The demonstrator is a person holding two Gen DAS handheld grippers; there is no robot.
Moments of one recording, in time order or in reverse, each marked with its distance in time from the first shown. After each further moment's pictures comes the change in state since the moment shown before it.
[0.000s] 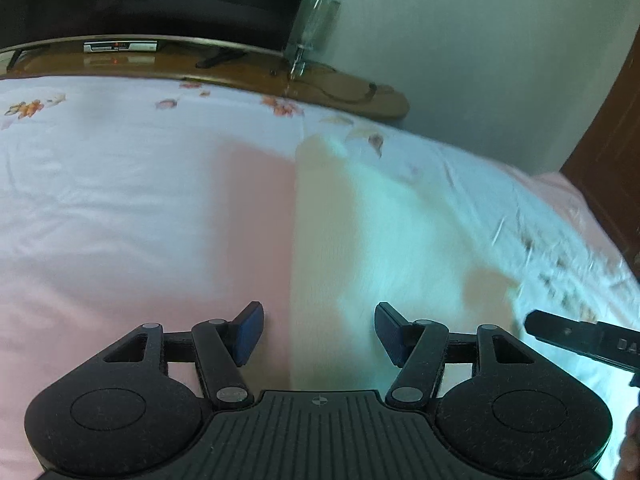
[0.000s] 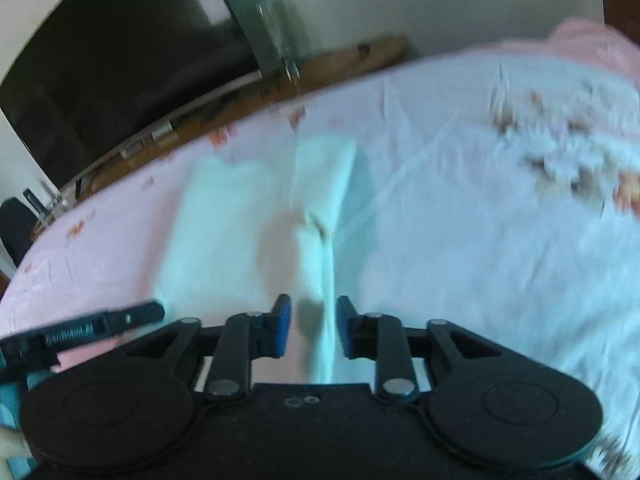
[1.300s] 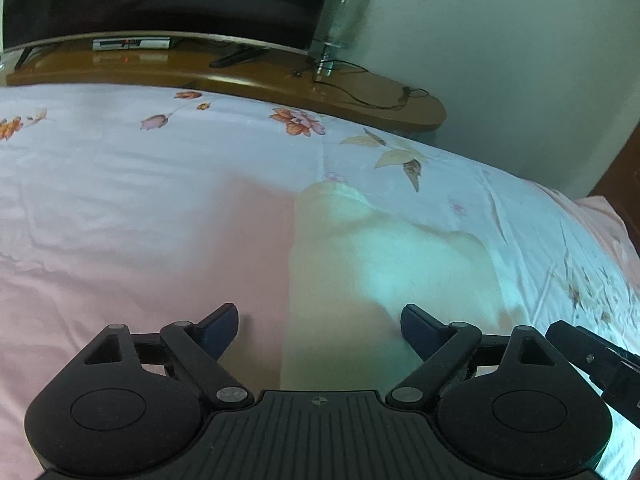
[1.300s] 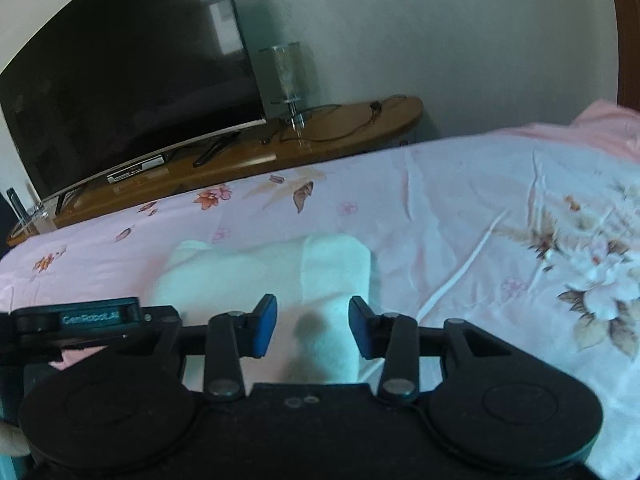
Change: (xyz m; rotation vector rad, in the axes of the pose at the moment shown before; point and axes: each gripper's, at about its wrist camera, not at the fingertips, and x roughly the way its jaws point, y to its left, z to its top) left arm 0.075 -0.011 0.052 -0.027 0.019 0.098; right arm 0.052 0.025 0.044 -0.153 -0.125 -0.074
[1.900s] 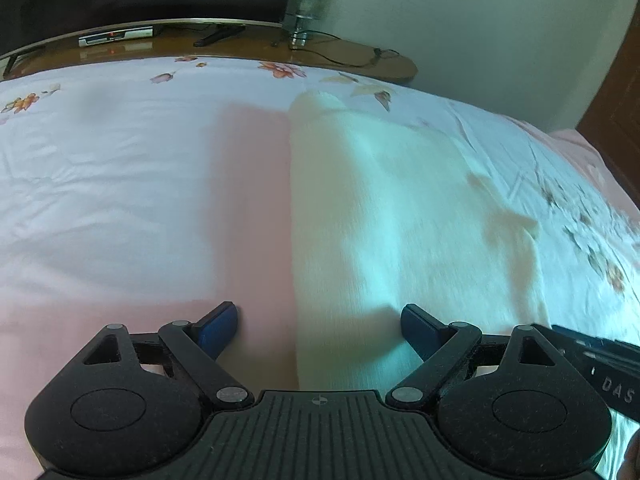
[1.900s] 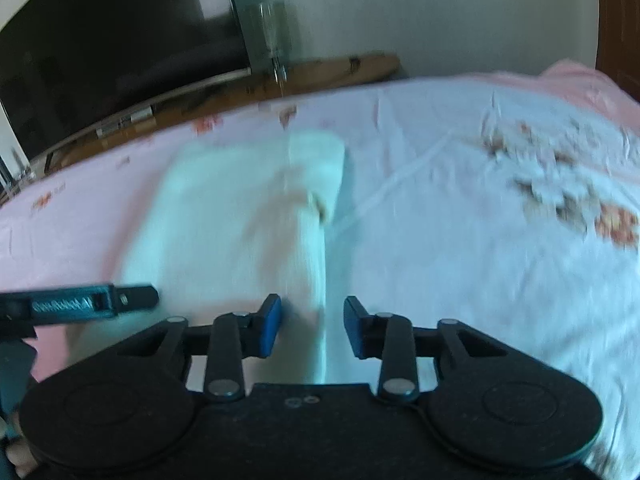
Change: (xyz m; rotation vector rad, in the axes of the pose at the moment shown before) left arm -0.055 0.013 -0.082 0.115 0.065 -0.027; right arm -0.045 0.002 -0.077 0.027 0.160 -0.062
